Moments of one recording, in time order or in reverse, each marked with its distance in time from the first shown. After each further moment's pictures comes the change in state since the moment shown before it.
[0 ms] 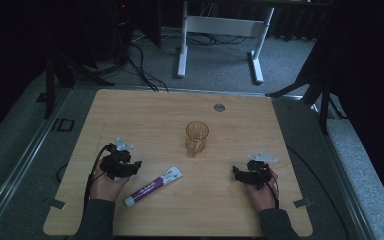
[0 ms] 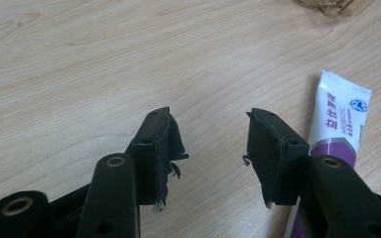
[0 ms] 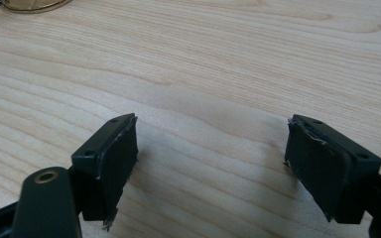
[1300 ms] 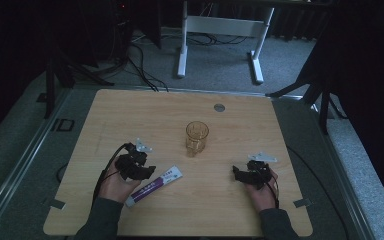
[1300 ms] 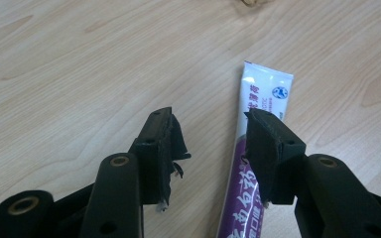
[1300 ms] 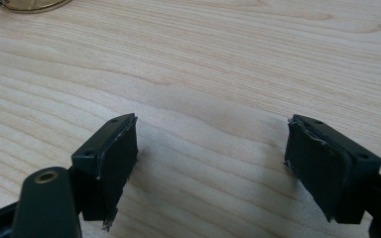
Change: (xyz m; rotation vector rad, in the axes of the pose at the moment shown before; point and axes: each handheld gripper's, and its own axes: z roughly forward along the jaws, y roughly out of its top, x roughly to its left) left arm -0.041 0.025 -0.008 0.087 -0.089 0.171; right arm 0.000 0.000 0.000 0.001 0.000 0.001
